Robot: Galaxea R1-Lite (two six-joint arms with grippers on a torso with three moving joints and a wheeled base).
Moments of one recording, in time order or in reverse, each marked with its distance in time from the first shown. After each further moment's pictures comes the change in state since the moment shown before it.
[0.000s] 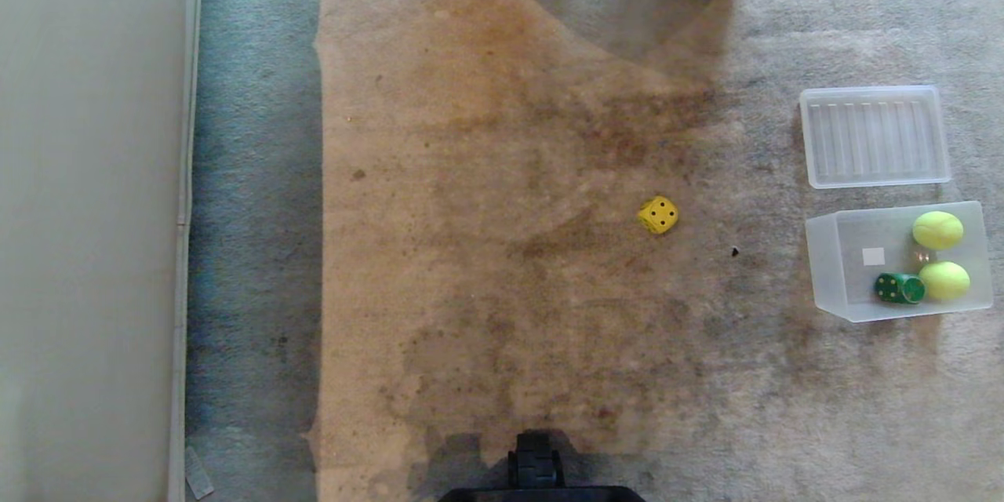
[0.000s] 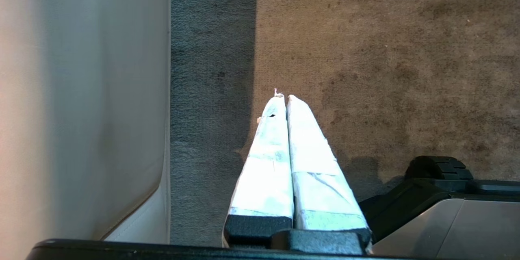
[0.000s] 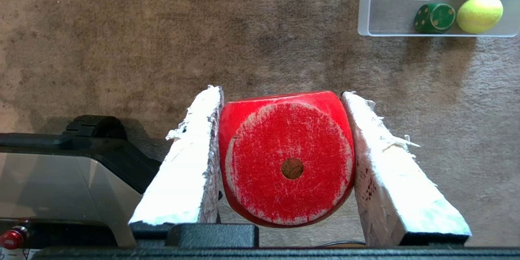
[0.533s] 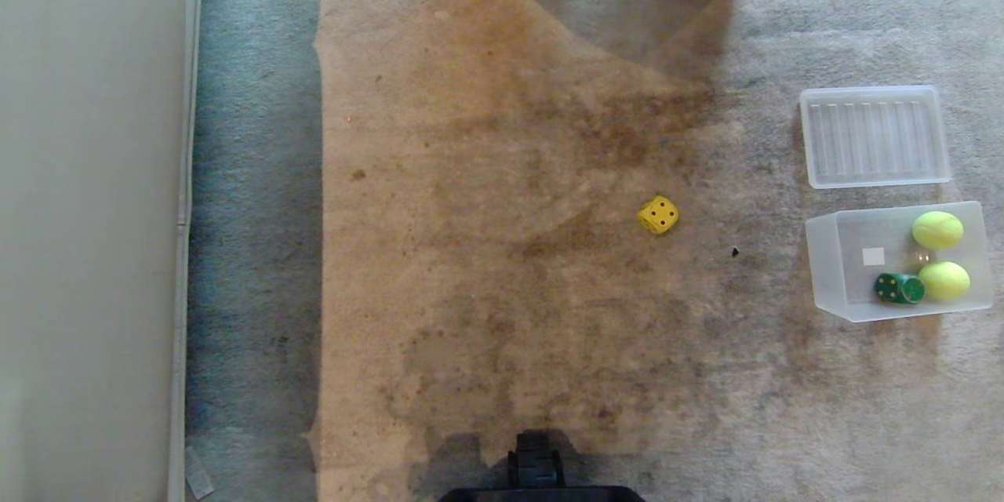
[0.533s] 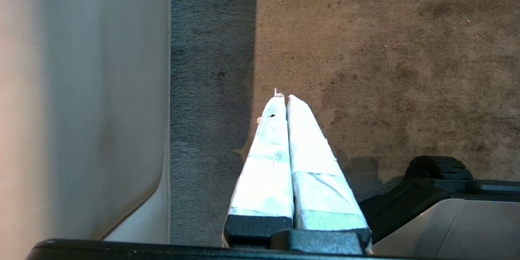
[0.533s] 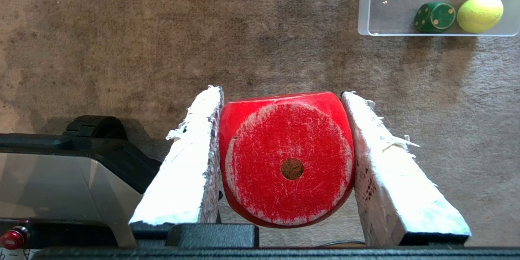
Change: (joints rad) left arm 0.000 0.000 0.000 0.000 0.000 0.000; right arm 0.000 0.000 0.002 0.000 0.000 0.002
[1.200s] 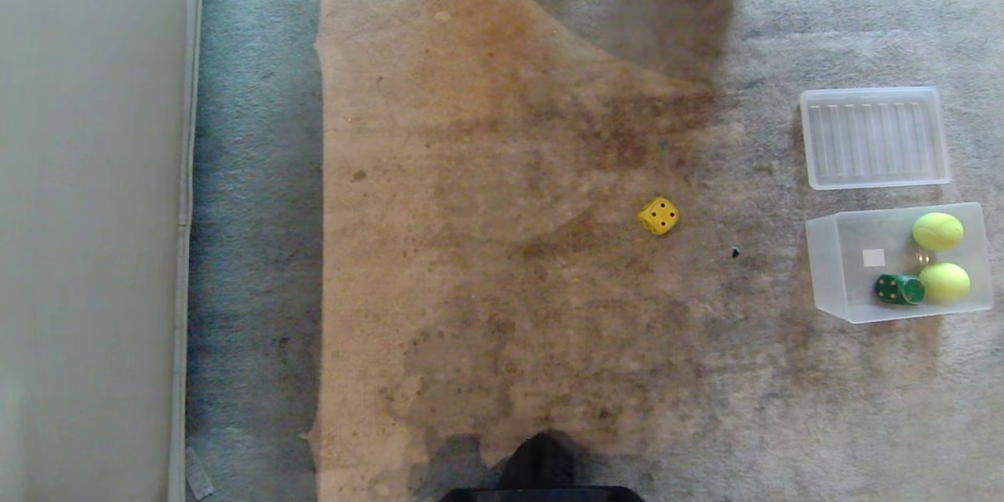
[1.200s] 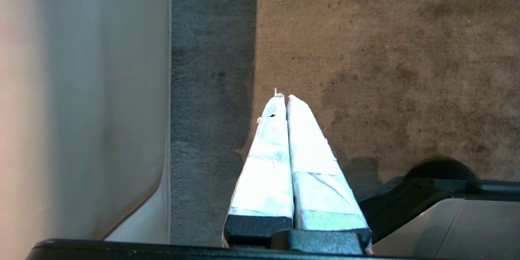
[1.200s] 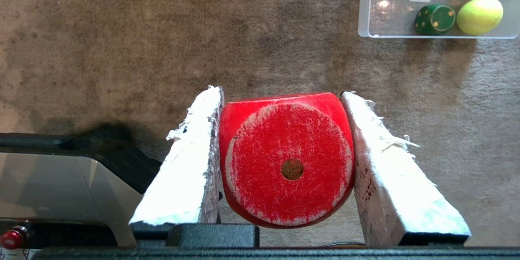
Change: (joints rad) left arm 0.000 0.000 0.000 -0.001 0.000 0.000; right arm 0.000 0.000 0.000 0.001 0.000 -0.003
